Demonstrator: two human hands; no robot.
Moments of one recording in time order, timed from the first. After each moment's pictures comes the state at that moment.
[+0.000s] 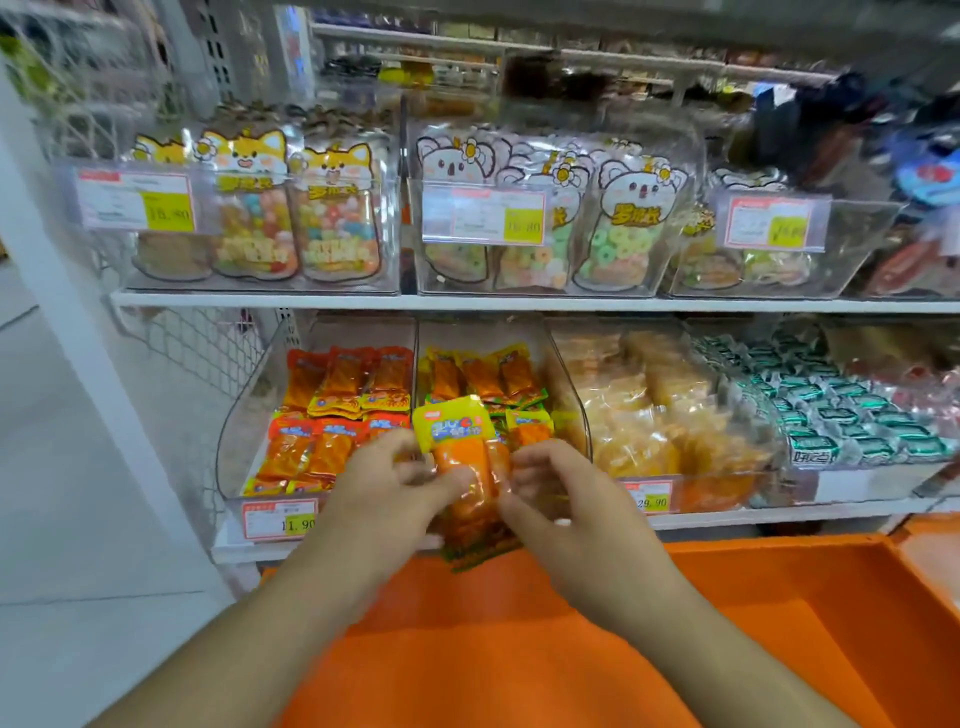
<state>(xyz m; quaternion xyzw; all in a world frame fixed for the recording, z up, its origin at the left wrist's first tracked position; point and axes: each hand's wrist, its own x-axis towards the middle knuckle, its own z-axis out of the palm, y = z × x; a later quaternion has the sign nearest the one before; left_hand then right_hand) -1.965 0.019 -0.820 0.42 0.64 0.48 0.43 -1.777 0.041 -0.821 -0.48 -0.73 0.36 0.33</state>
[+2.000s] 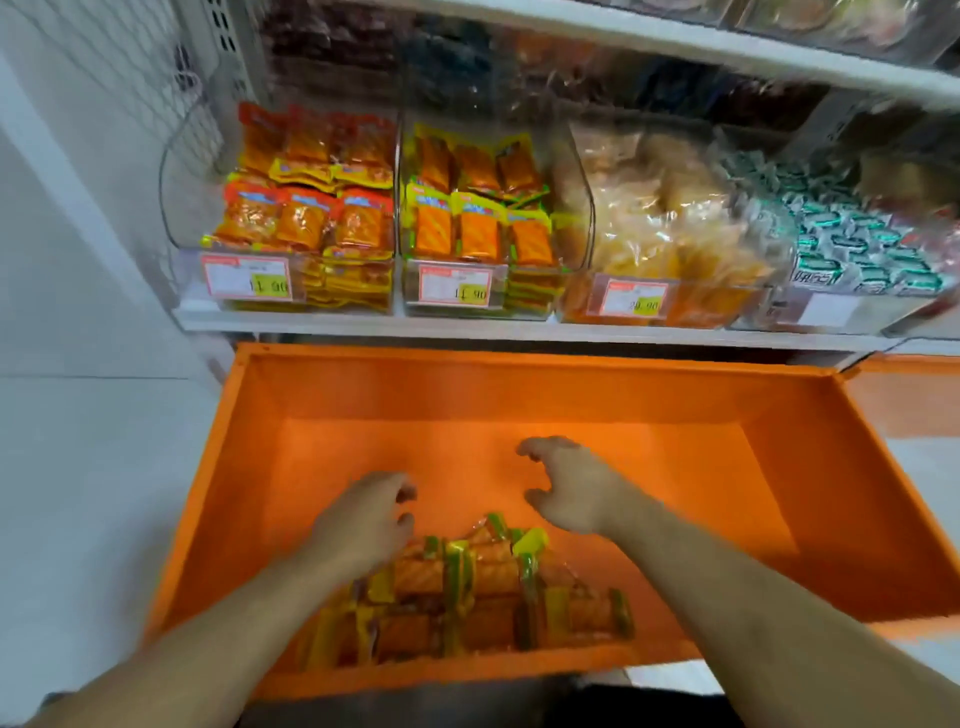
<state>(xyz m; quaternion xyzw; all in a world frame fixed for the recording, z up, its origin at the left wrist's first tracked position) -1.954 -0.080 -1.066 0.63 0.70 0.08 0.33 -1.703 0.017 -1.003 -0.54 -0.79 0.26 -0.13</state>
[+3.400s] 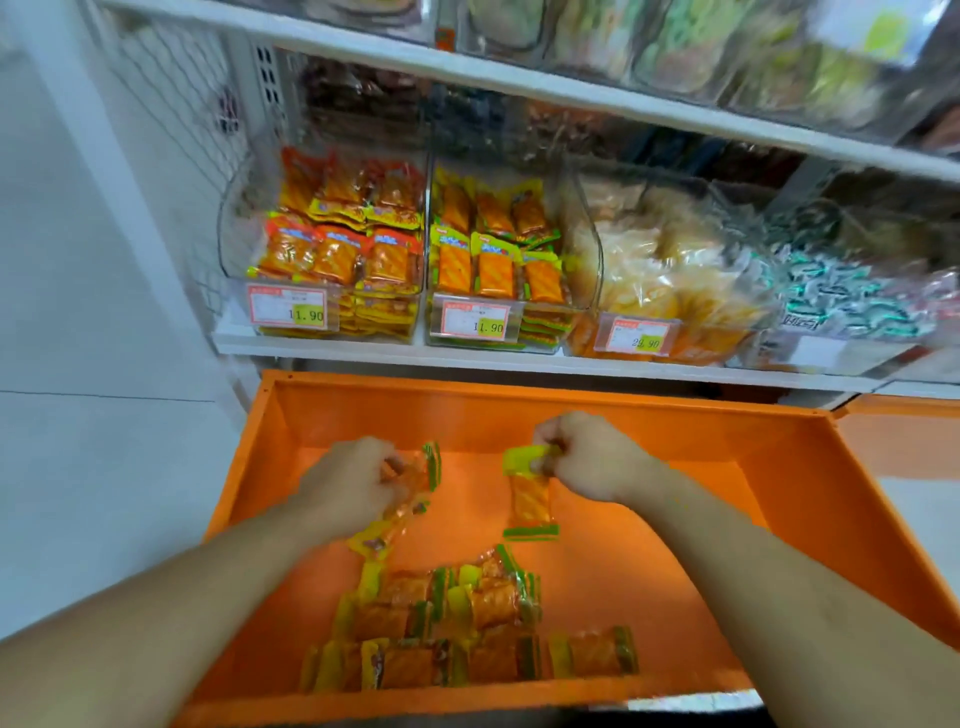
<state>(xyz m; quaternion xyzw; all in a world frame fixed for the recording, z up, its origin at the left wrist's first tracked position) -1.997 -0.053 -1.018 0.60 0.73 0.11 0.30 -1.727 0.043 -0.944 -0.55 -0.78 0.29 -0.07</state>
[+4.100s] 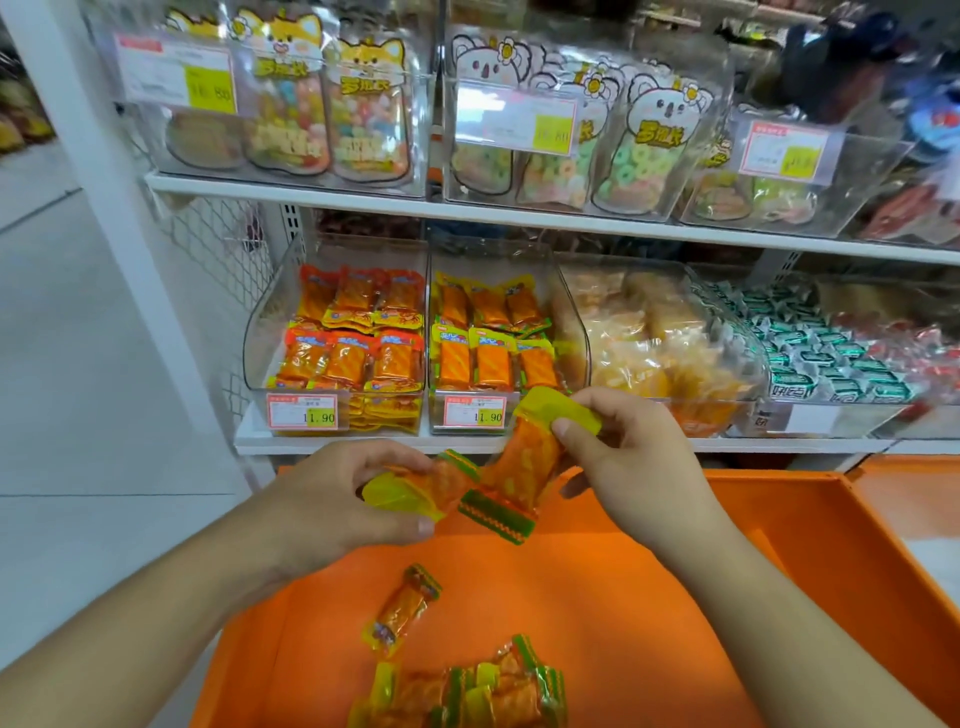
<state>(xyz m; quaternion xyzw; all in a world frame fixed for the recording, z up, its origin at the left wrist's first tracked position) -2.014 -0.065 -0.857 0.52 0.61 0.33 0.50 -1.745 0.010 -0.820 -0.49 -0.71 0.37 0.35</state>
